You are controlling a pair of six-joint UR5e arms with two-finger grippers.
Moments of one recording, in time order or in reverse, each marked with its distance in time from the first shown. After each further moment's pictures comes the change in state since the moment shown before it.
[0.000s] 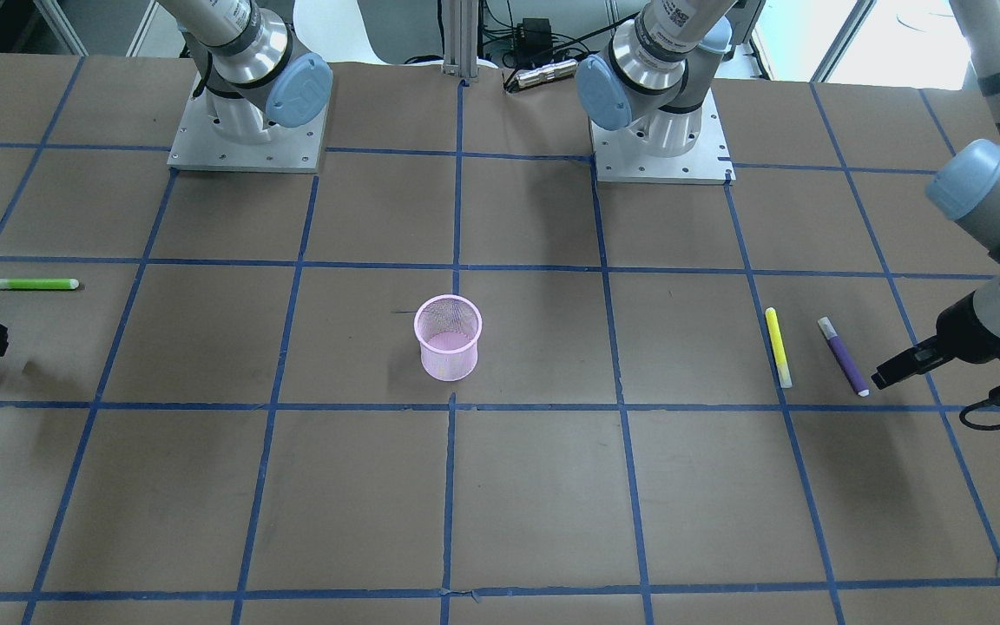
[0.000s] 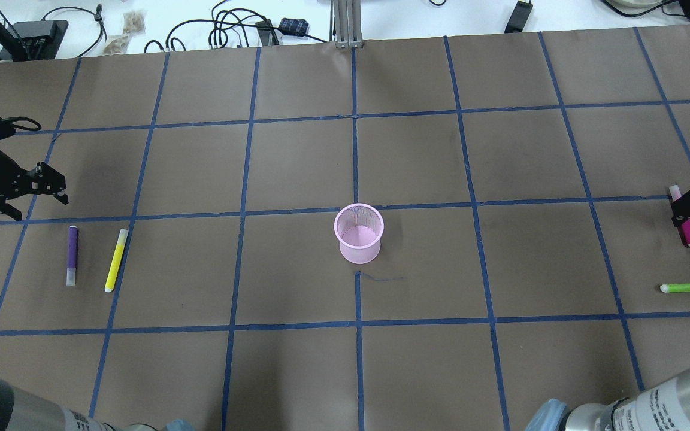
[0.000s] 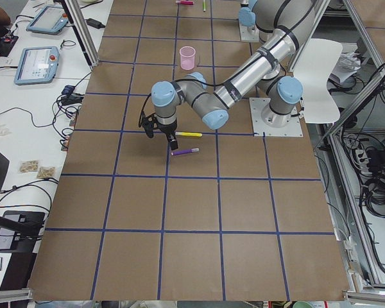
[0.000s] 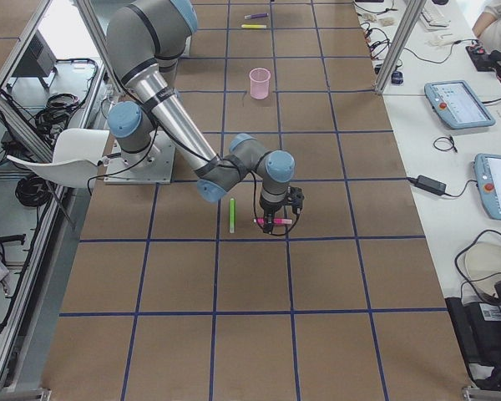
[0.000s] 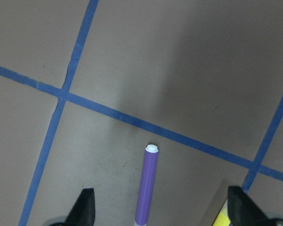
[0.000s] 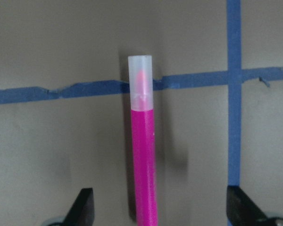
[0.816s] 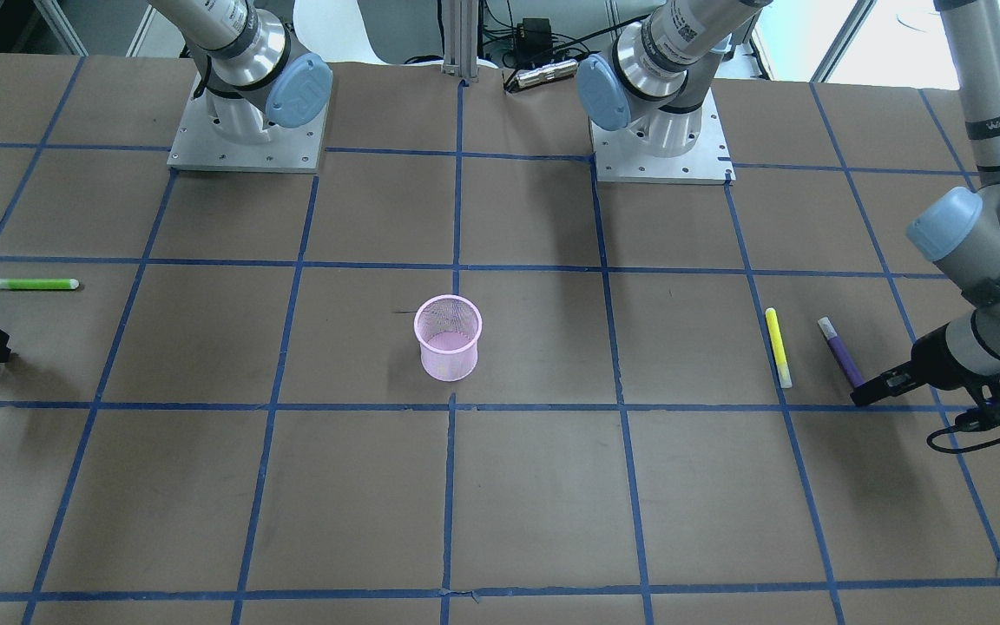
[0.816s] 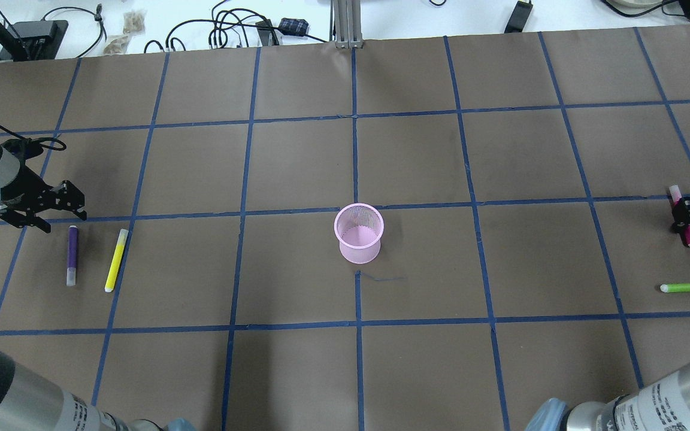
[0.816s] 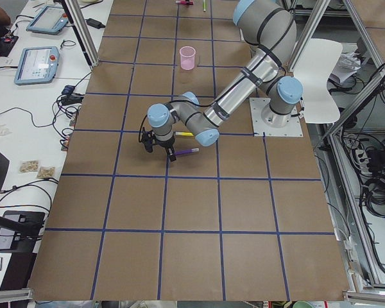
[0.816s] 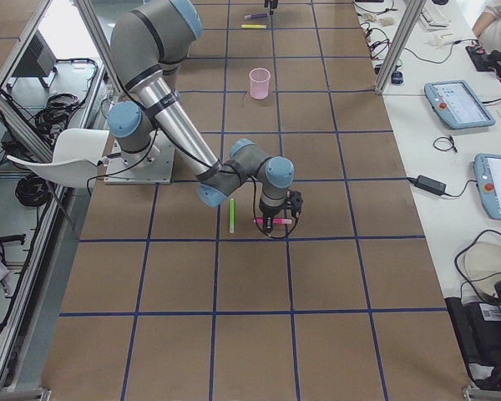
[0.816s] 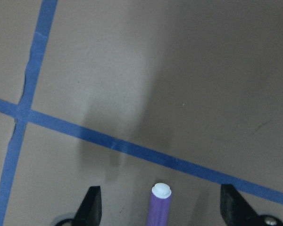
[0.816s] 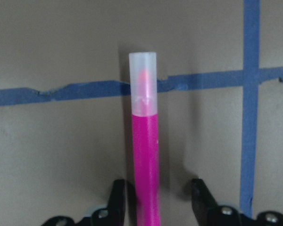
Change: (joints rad) left arm 0.001 -0.101 -0.011 0.063 -0.007 0.028; right arm -0.004 0.028 -0.007 -0.009 0.002 -0.006
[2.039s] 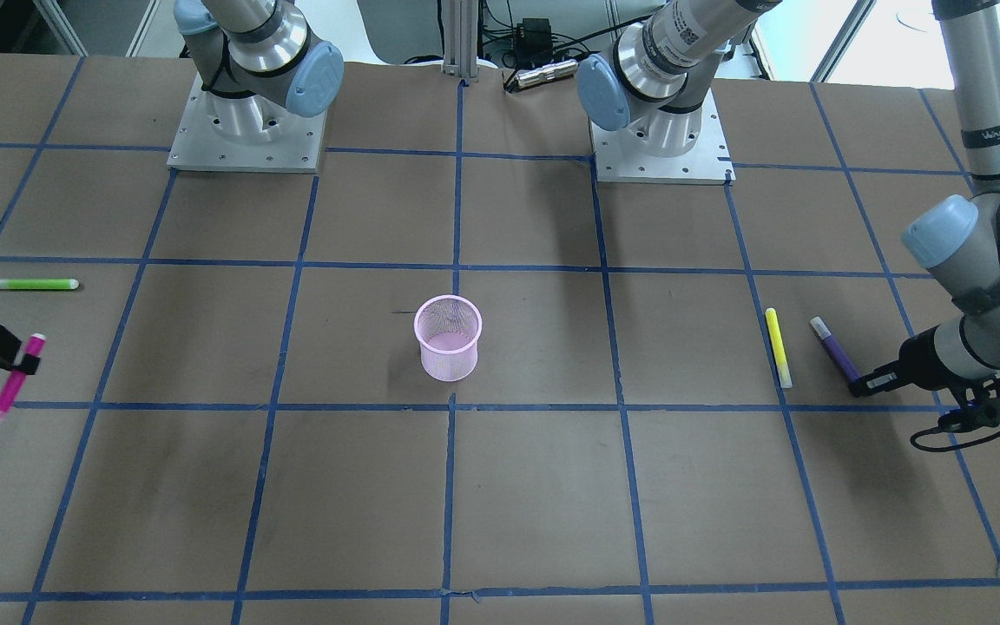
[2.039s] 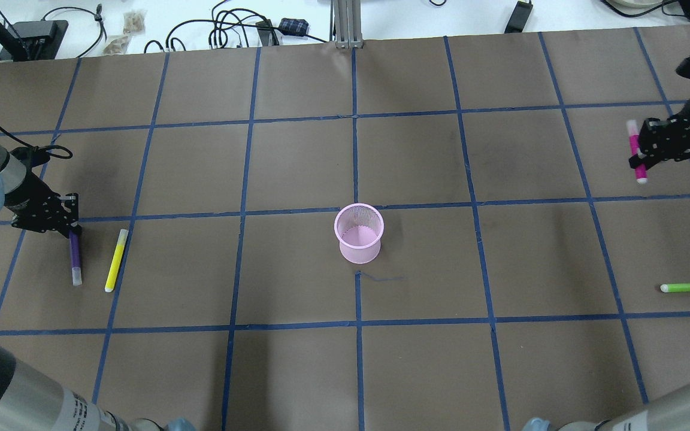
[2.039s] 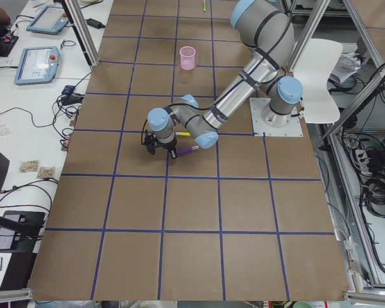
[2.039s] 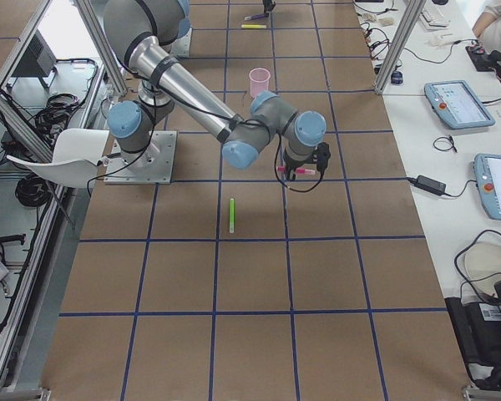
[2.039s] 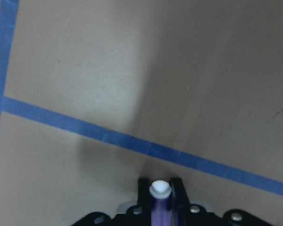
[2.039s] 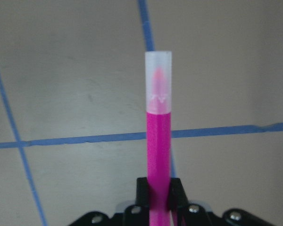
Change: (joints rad) left arm 0.000 -0.013 0.005 -0.043 0.015 -0.006; right arm 0.244 -0.146 -0.255 0.575 0.314 0.330
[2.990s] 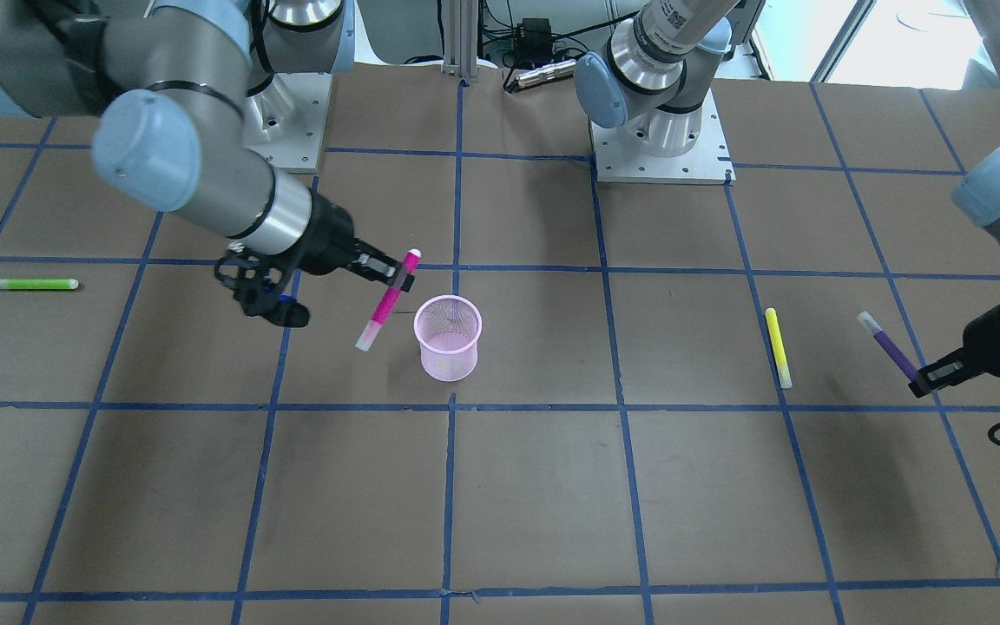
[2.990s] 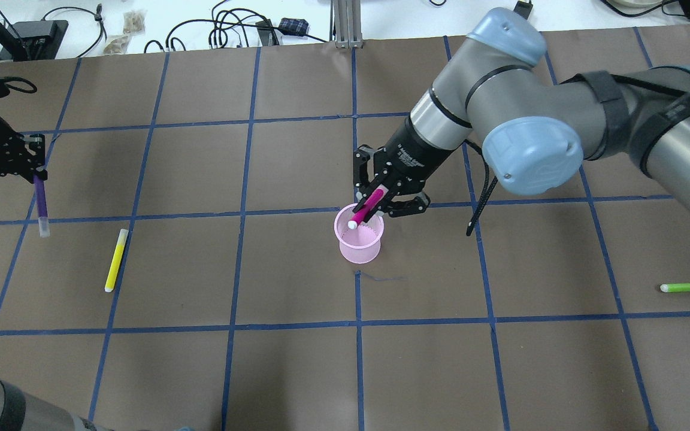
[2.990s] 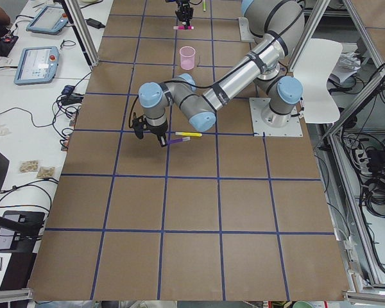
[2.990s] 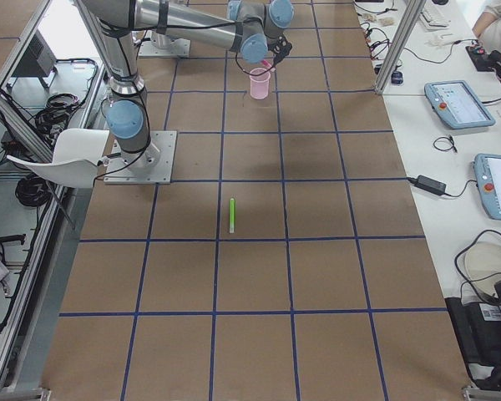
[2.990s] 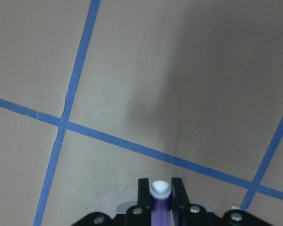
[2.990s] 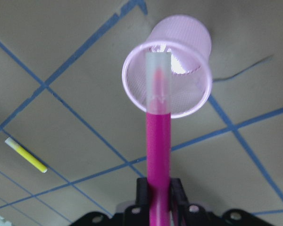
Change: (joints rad) left arm -0.091 0.144 0.171 -0.146 0.011 -0.058; right arm 0.686 -0.123 0.134 -0.046 0.370 1.110
